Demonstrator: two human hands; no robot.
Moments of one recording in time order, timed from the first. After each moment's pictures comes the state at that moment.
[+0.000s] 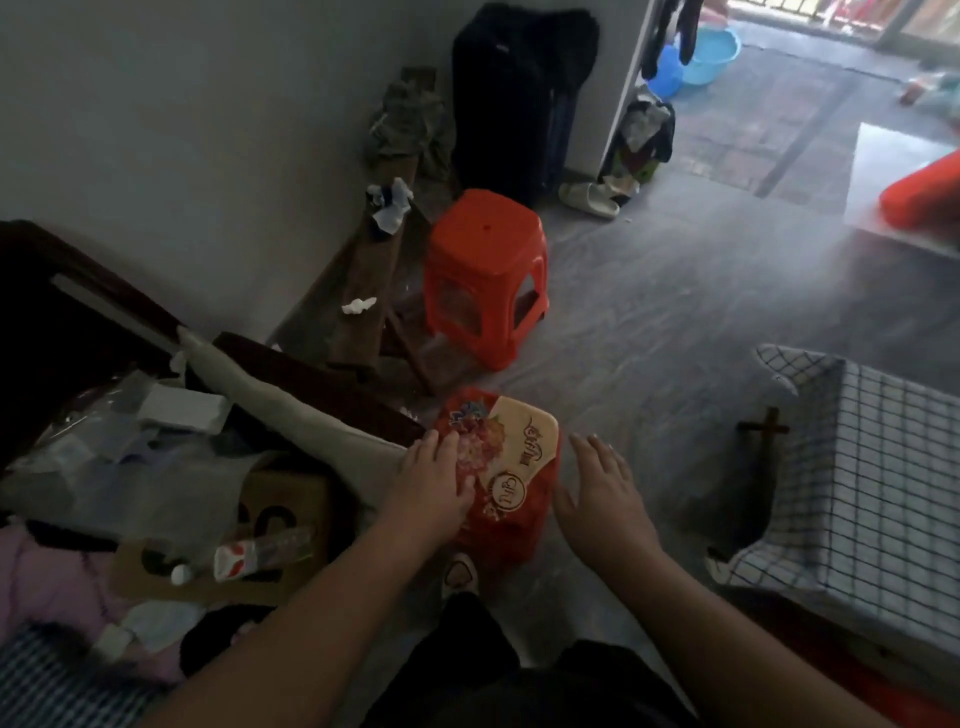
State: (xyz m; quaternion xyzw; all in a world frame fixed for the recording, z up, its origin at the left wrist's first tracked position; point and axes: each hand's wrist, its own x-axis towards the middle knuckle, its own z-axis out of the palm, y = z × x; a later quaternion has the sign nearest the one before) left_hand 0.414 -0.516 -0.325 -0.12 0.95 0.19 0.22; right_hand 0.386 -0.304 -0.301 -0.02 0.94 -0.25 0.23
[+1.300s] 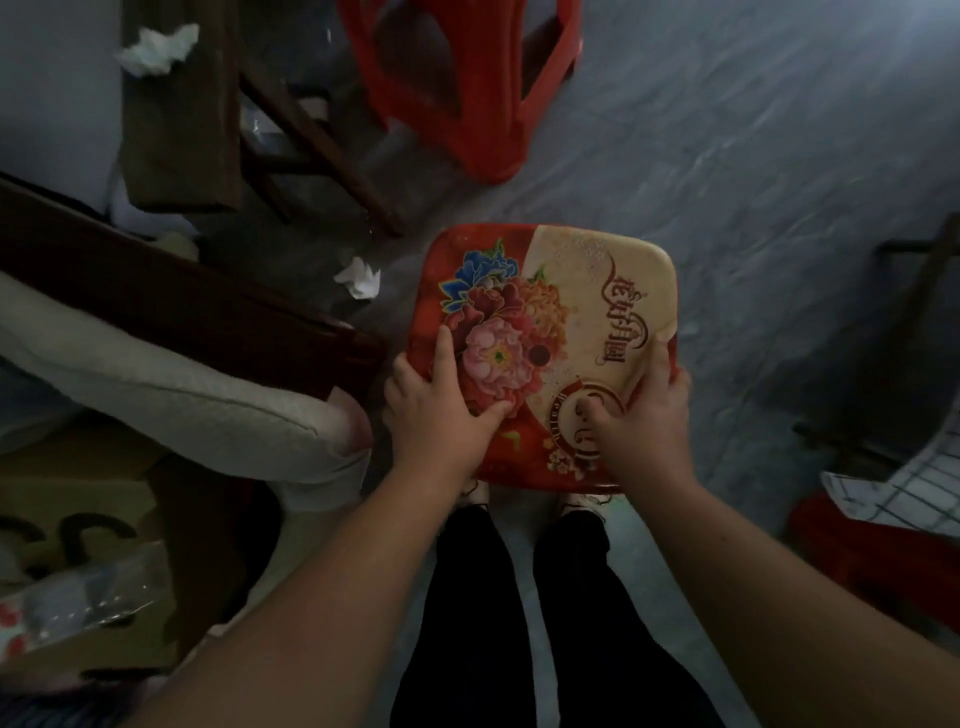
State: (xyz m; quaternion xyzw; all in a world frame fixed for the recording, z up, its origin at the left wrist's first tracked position) left_hand 0.324 -0.505 -0.671 -0.27 0.91 0.19 0.26; right_hand 0.297 -0.308 -0.664 0.22 0.88 -0.34 0.25
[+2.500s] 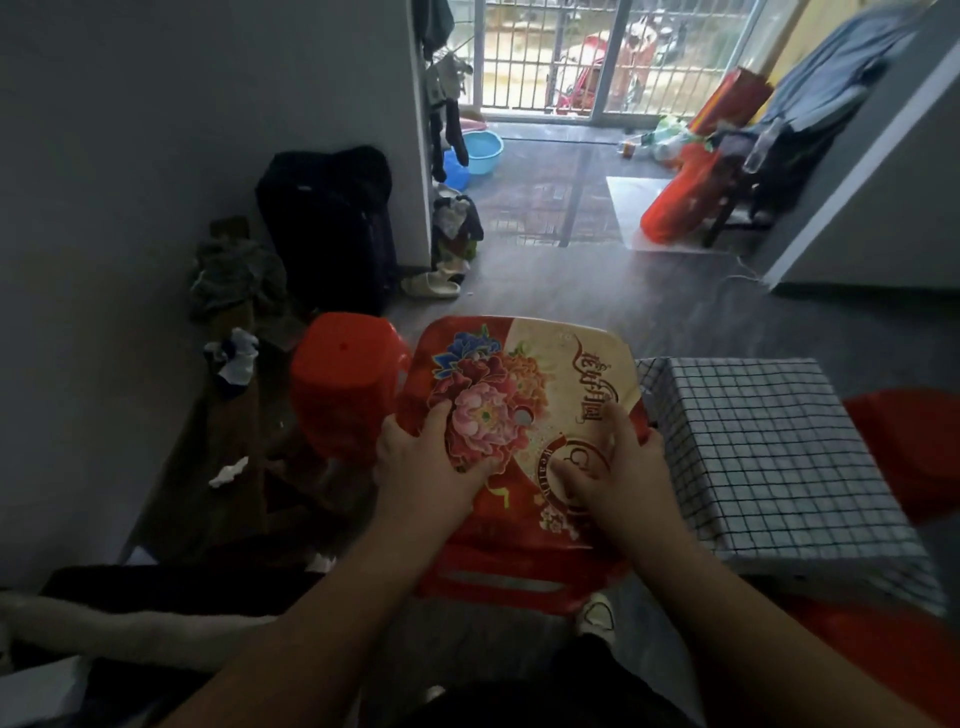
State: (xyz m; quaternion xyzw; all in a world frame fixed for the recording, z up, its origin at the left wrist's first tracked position) left_hand 0.281 -0.441 -0.213 -0.02 0.95 0.30 0.07; right_hand 0.331 -0.227 -0.209 0.23 0.91 -0.35 0.00
